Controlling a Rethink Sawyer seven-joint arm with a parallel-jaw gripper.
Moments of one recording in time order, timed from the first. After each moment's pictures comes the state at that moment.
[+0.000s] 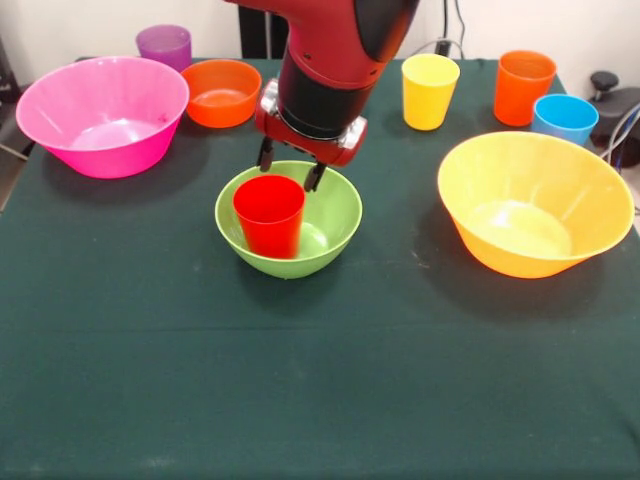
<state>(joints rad) -0.16 -0.36 -0.10 1.22 -0.24 0.92 2.04</state>
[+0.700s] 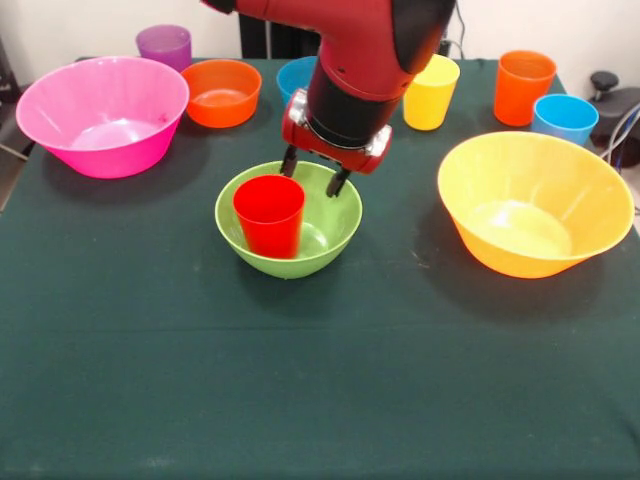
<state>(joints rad) -0.12 -0.33 -0.10 1.21 -0.23 0.92 2.04</state>
